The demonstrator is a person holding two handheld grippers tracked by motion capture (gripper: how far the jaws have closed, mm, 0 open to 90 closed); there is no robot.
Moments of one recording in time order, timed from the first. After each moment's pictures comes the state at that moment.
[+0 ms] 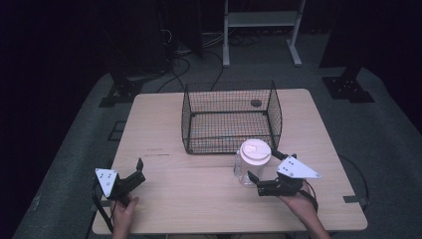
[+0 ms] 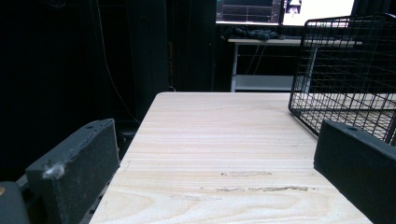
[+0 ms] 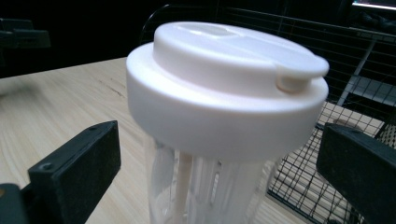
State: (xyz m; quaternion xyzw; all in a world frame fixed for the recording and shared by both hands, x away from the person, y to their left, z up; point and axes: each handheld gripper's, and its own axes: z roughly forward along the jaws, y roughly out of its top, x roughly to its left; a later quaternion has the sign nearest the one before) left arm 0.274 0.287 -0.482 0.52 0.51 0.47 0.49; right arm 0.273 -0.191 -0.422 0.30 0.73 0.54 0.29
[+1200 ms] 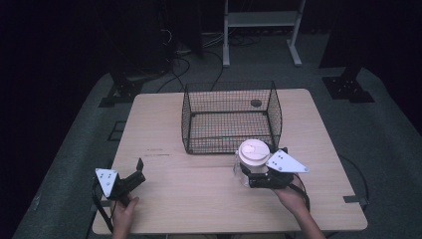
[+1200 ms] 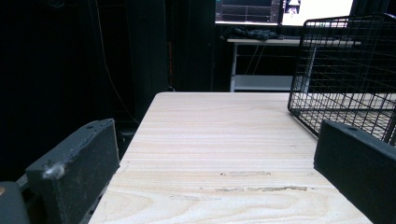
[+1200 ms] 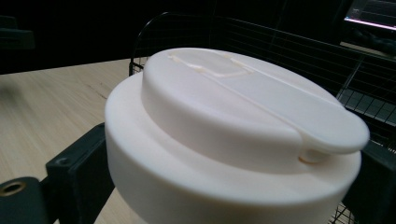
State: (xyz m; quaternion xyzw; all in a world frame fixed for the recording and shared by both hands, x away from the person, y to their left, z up) left arm 0.274 0.287 -0.482 0.52 0.51 0.47 0.50; right arm 0.287 -0.170 -0.416 0.29 0.73 0.53 0.32
